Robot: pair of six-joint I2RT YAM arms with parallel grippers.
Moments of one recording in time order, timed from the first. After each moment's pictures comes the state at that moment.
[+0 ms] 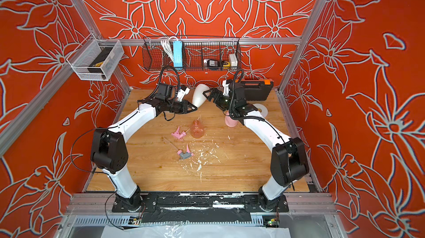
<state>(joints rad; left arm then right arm) -0.28 1.78 1.49 -0.44 0.73 -0.34 0.43 1.63 1.32 -0.06 -0.44 0.90</state>
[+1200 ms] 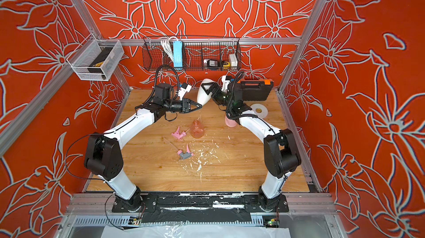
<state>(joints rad) -0.31 1.70 1.36 -0.13 0.96 -0.55 0.43 1.73 1.30 0.32 -0.45 1.04</state>
